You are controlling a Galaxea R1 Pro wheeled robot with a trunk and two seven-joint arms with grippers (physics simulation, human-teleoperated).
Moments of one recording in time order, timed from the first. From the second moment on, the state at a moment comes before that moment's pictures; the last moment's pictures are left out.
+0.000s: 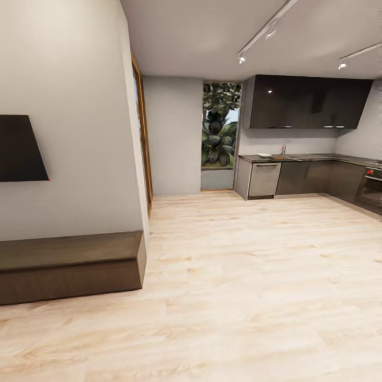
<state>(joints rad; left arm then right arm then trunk) 0.02 0.02 0.01 -0.46 0.03 -0.21 0.00 0.00 -0.01 0.00 -0.62 0.00 -0.31 -0.05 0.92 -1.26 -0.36</state>
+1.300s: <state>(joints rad) 0.02 0.02 0.01 -0.46 0.03 -0.21 0.00 0.00 -0.01 0.00 -0.62 0.00 -0.31 -0.05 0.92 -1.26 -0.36</state>
